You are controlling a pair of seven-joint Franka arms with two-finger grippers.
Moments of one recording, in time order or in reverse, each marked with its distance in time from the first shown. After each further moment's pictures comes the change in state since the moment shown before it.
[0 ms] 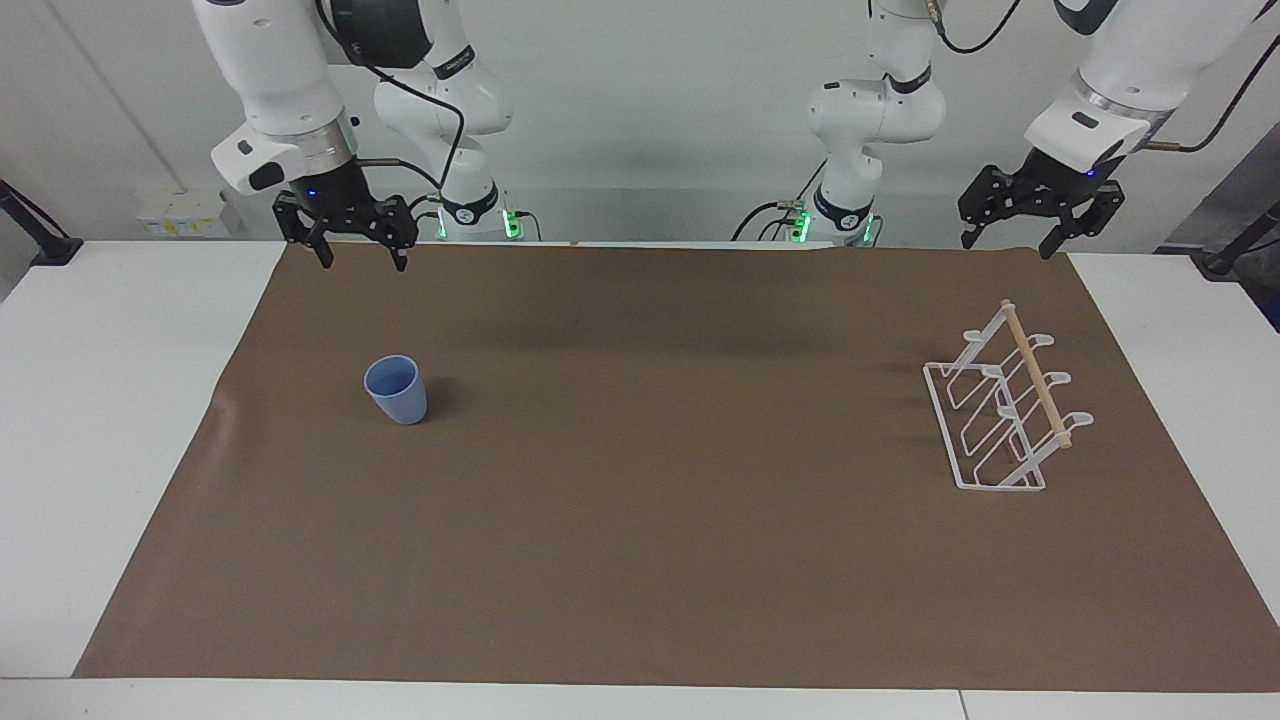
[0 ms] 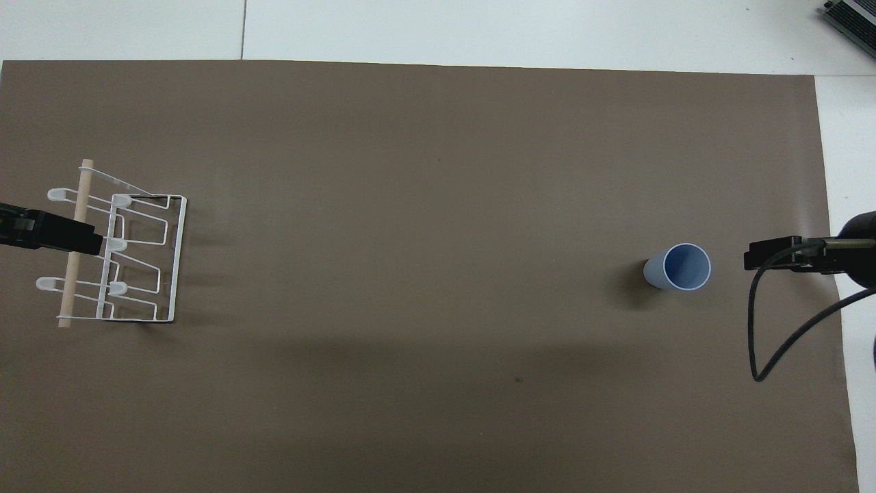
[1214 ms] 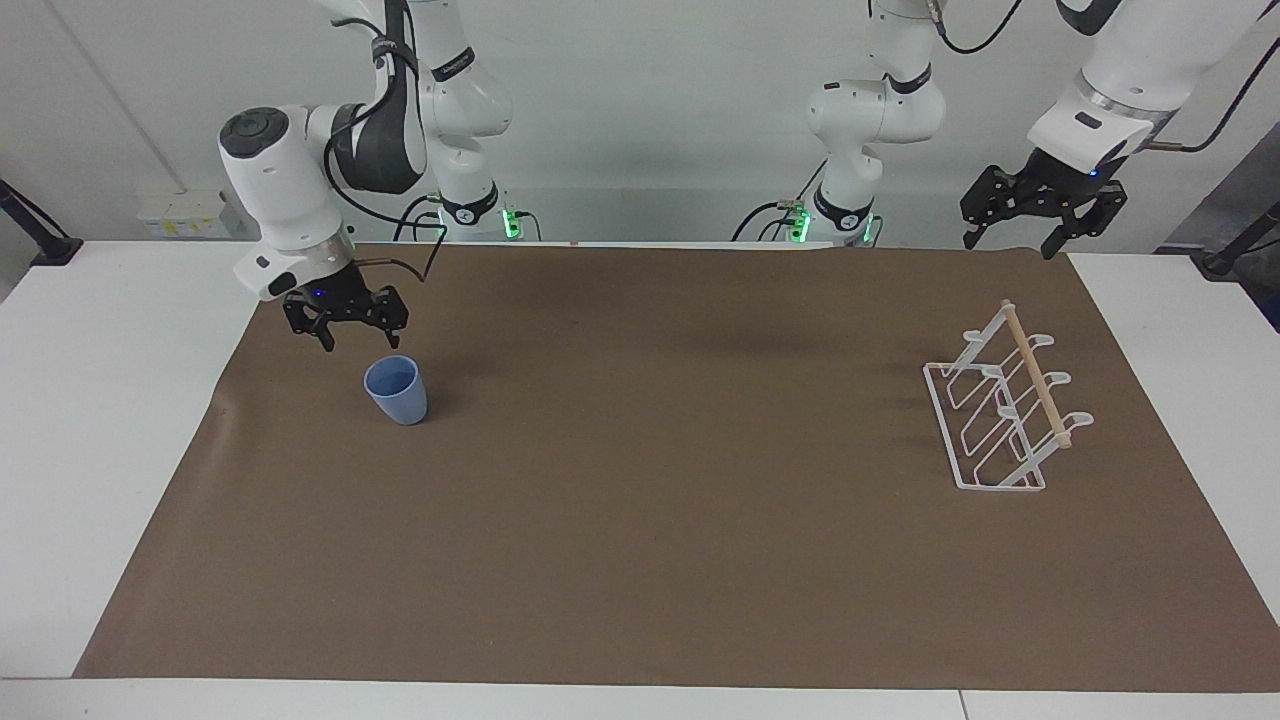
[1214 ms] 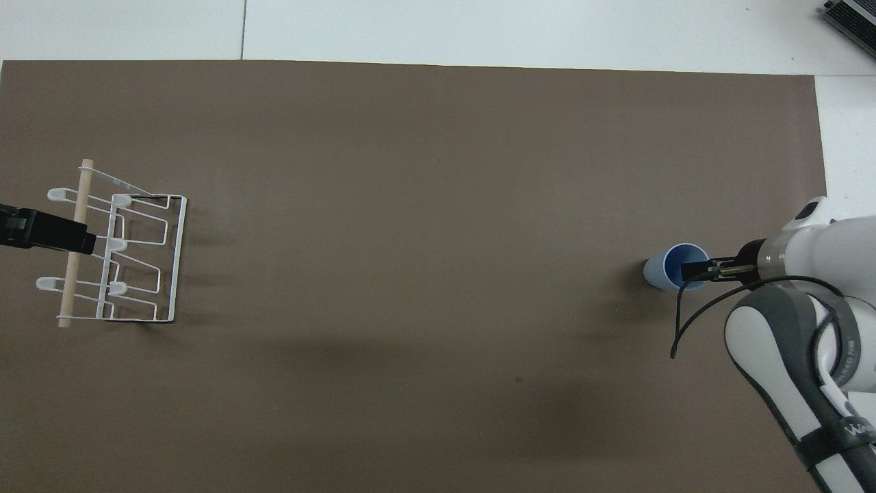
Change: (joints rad) left arm 0.004 0.000 0.012 0.000 0.000 0.000 0.000; right arm -0.060 0.122 -0.004 -0.428 0.002 0.597 -0.202
